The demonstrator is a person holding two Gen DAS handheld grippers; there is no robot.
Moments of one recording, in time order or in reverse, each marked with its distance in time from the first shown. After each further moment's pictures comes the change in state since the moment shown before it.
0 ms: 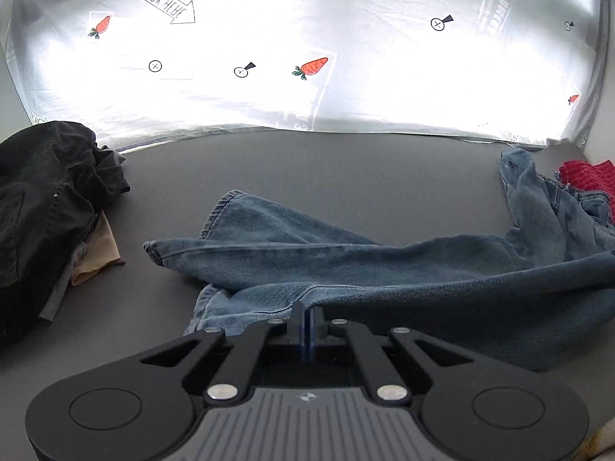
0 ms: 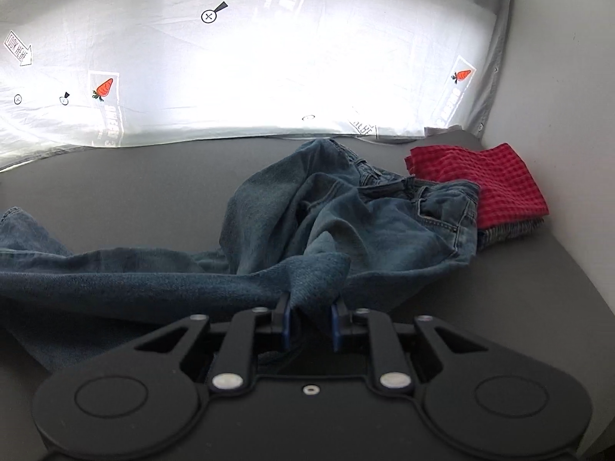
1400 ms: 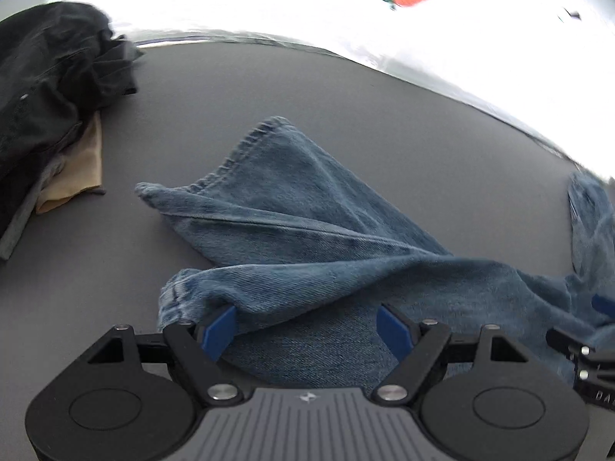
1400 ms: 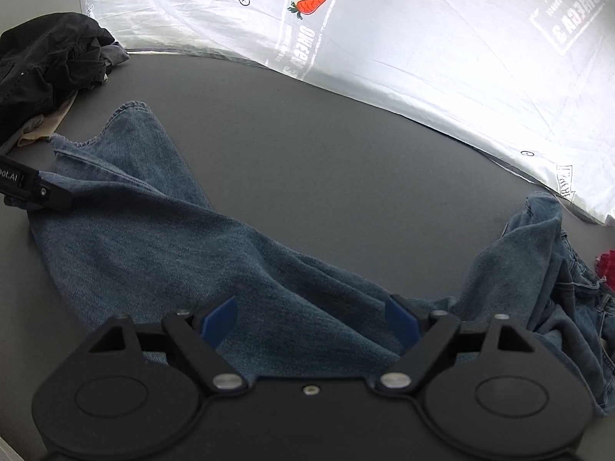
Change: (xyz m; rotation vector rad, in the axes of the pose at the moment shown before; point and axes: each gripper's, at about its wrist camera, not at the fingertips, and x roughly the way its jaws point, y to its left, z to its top) left arm 0.126 0.045 0.051 -0.121 0.203 0.028; right arm 0.089 0.182 0.044 -0.456 0.090 0.313
